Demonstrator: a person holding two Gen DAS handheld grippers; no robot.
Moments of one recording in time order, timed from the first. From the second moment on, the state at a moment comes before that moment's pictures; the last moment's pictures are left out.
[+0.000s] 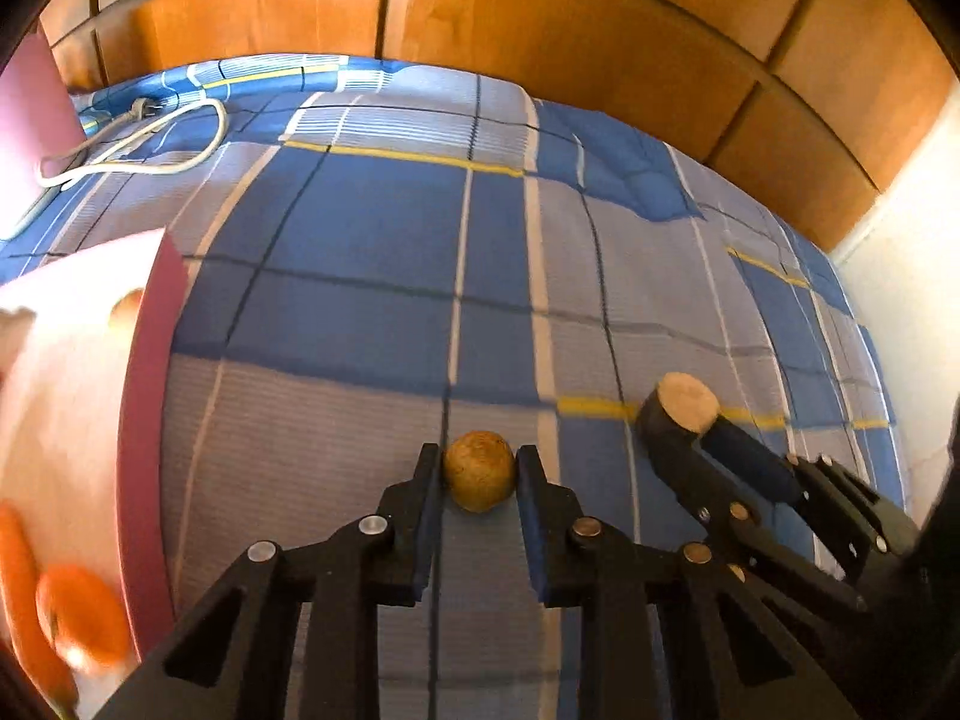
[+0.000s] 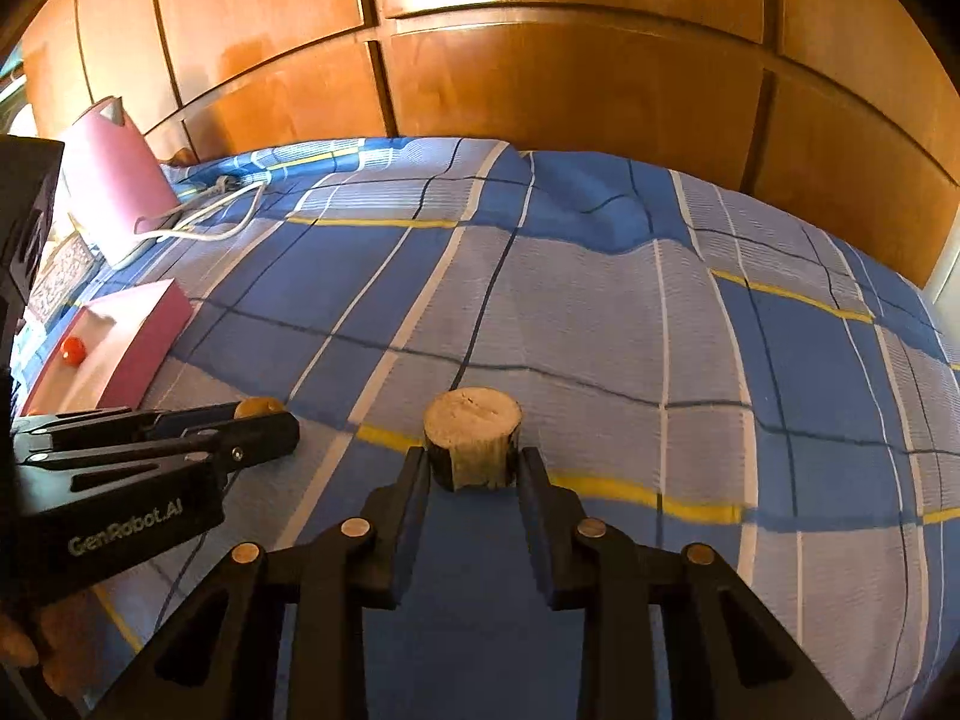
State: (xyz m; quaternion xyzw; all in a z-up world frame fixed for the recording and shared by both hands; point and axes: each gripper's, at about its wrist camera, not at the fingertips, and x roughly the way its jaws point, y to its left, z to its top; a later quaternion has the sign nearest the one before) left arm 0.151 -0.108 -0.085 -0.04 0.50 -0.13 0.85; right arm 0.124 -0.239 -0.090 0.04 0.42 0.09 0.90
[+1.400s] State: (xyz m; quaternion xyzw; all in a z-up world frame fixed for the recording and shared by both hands) left arm 0.056 -0.098 -0.080 -0.01 0.47 -0.14 0.87; right arm 0.085 -0.231 -0.092 0.03 0.43 0.09 0.90
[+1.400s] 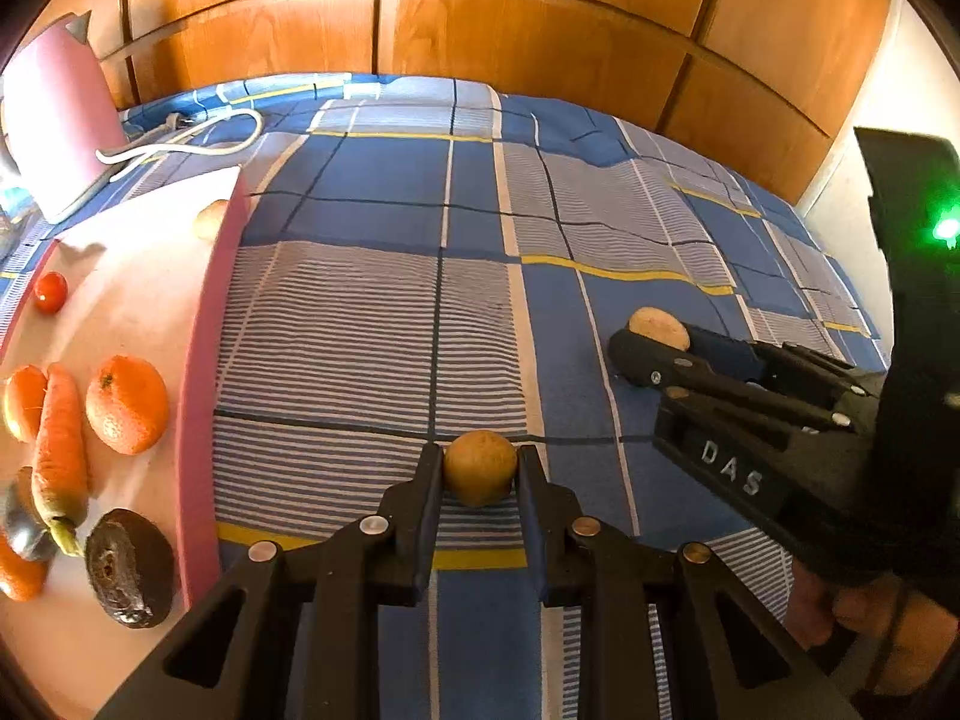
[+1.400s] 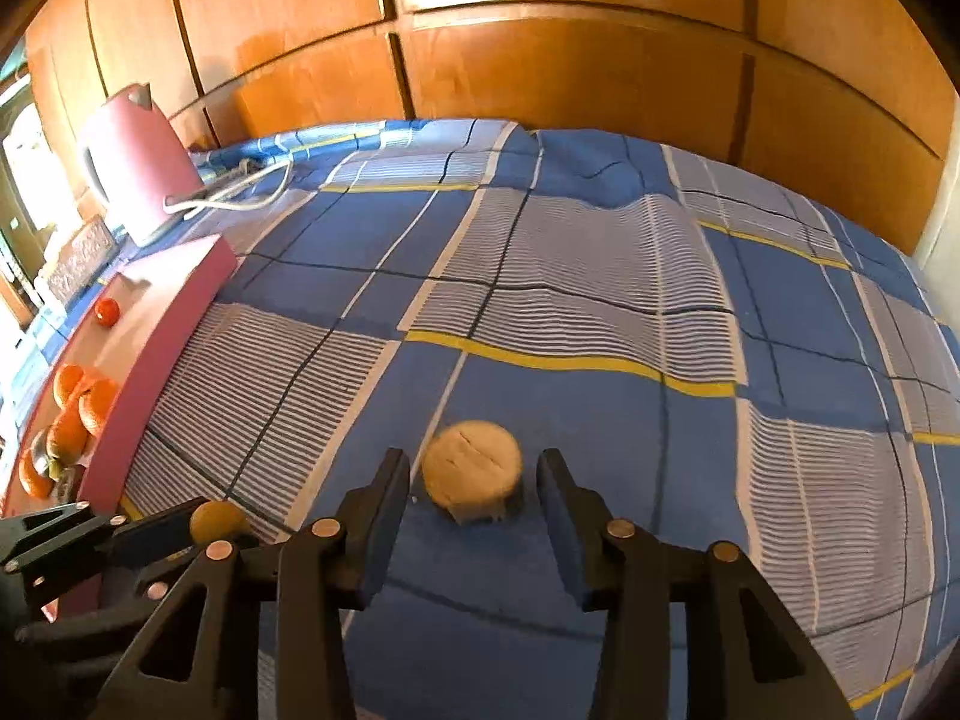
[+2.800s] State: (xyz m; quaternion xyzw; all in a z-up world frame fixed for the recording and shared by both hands) left arm 0.027 0.034 -0.014 -0.07 0.38 0.01 0.92; right arm 0.049 -0.157 -0.052 0.02 0.42 0.20 0.88
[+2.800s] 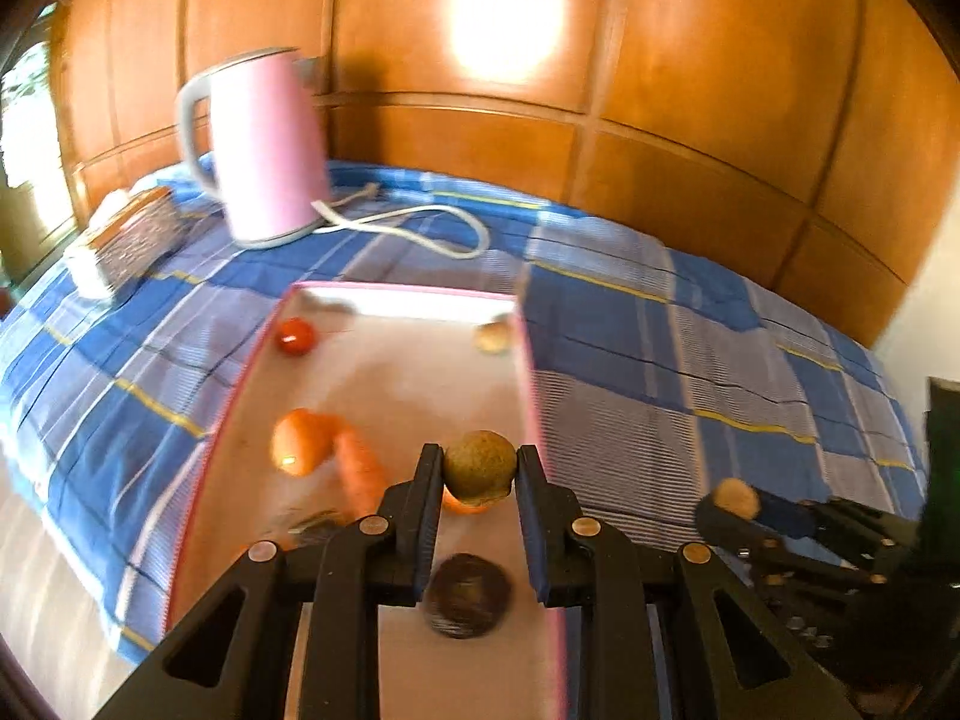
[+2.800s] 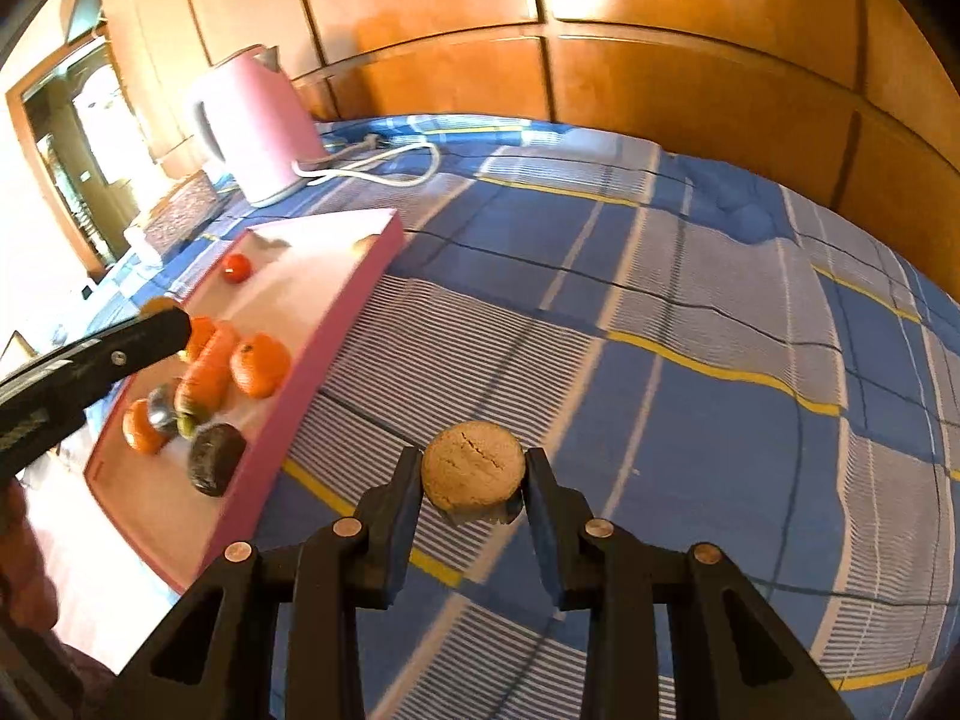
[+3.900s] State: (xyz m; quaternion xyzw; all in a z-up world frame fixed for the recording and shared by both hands) left arm 0.006 0.104 -0.014 -0.11 0.36 0.10 0.92; right arm 0.100 -0.034 -0.013 0.02 0.41 0.30 0.86
